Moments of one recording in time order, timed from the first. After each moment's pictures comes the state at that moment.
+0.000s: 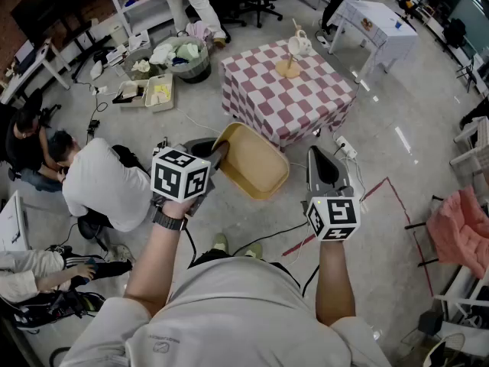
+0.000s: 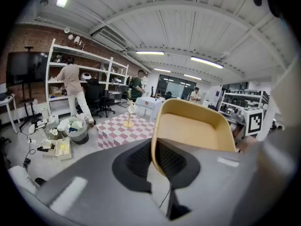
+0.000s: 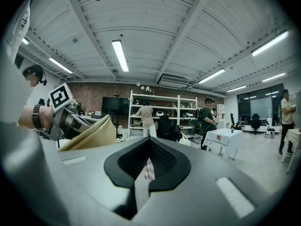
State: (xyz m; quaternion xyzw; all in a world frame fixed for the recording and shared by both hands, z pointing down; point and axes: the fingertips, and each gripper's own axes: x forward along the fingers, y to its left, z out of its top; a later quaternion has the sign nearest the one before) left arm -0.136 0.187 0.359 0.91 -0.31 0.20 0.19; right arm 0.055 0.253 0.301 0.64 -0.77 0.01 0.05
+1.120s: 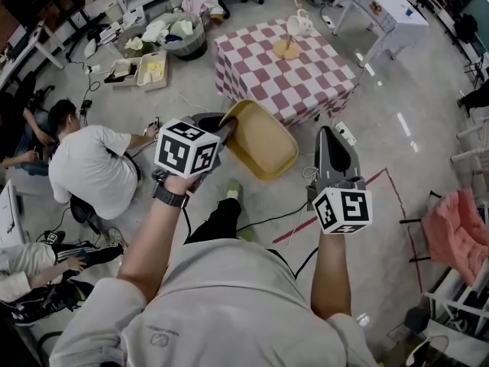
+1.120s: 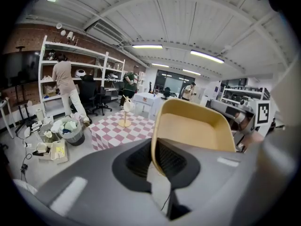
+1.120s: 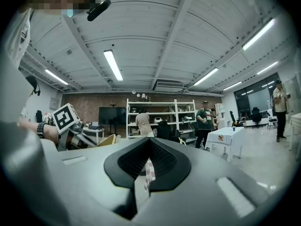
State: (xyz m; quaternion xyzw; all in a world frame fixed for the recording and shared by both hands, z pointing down) left arm -0.057 0.130 0.387 0.91 -0.30 0.23 0.19; right arm 0.119 0.207 0.290 0.64 -0.77 0.02 -0.02
